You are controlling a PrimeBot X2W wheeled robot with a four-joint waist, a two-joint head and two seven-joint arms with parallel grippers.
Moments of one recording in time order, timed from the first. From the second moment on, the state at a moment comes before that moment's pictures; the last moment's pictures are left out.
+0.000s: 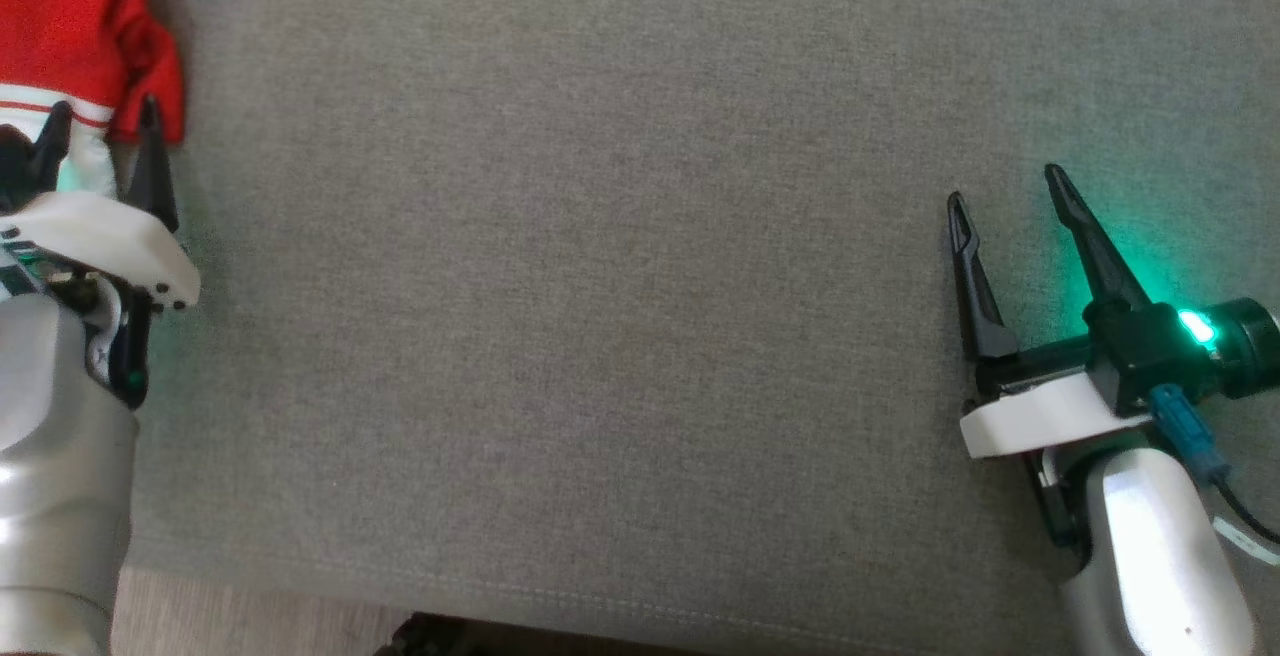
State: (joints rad) left arm -0.75 0.34 -0.11 0.85 -0.34 -0.13 -0.03; right arm -0.18 -0.05 0.04 0.06 -0.16 0.12 -0.14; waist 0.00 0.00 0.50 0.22
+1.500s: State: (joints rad) left arm -1.01 0.34 -0.46 0.55 -0.27 -0.13 -0.04; right arm -0.09 -0.05 0.04 0.28 0.04 0.12 -0.25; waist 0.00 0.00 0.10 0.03
